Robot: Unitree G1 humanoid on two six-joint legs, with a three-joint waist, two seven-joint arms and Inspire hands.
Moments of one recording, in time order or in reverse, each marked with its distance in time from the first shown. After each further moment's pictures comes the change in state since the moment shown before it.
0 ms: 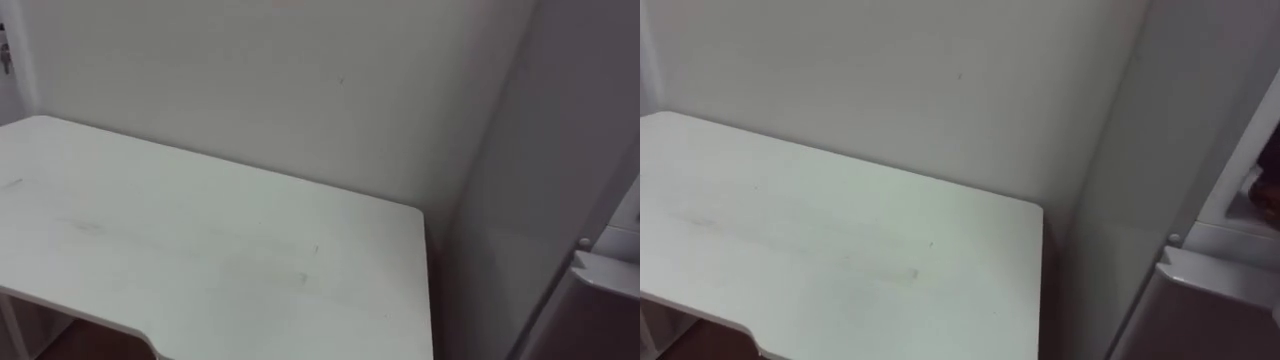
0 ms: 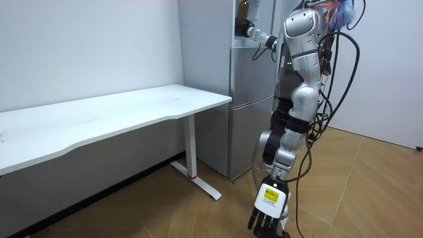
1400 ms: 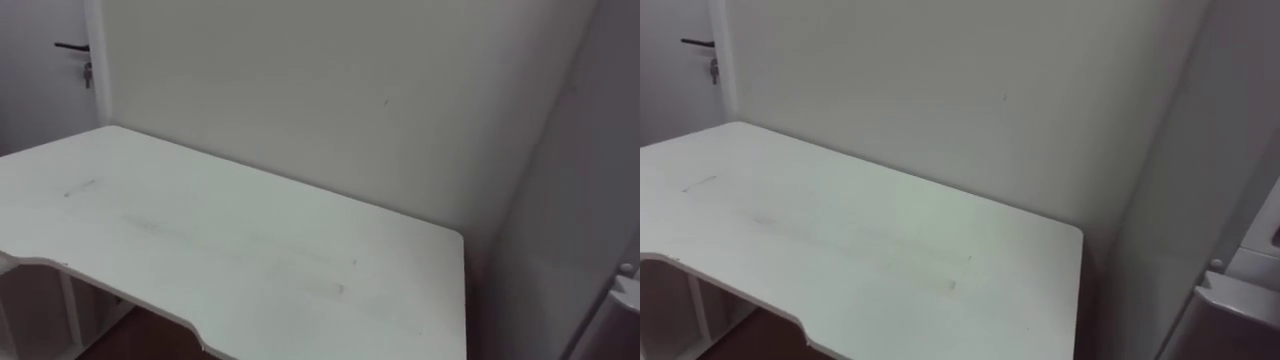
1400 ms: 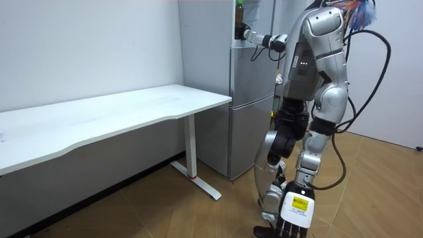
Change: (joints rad) left arm 0.077 0.019 -0.024 -0.089 -0.079 0.035 0.010; right arm -0.084 -0.081 0.063 0.366 -0.024 -0.139 0.042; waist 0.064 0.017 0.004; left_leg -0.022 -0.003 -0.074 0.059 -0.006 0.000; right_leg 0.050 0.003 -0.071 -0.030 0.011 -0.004
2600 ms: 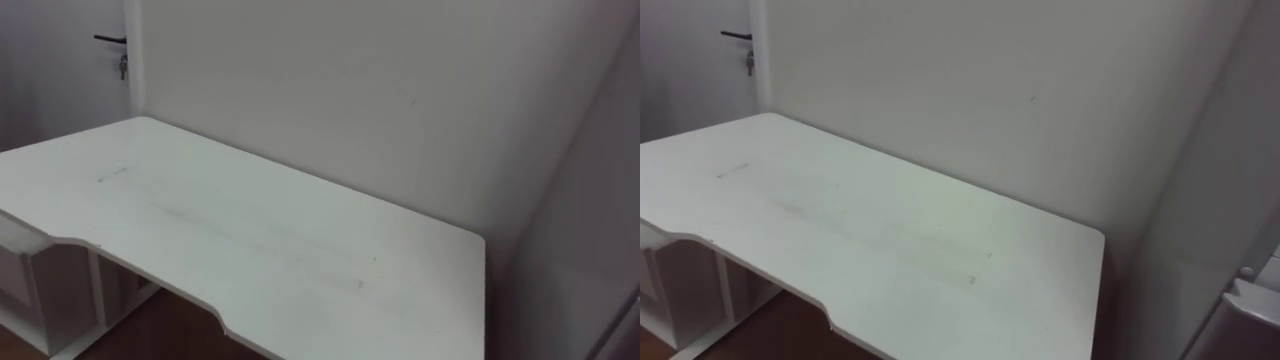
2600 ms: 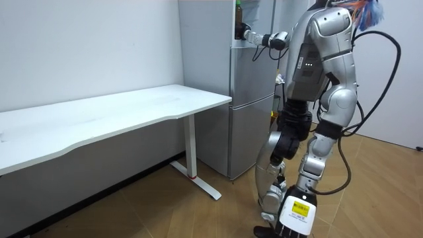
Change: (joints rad) left arm -0.019 0.075 -0.050 -0.049 0.043 0.001 -0.015; right arm -0.014 -0.054 0.033 0.144 -0.007 -0.040 0.010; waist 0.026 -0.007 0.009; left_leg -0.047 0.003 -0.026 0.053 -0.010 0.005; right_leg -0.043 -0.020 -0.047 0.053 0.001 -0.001
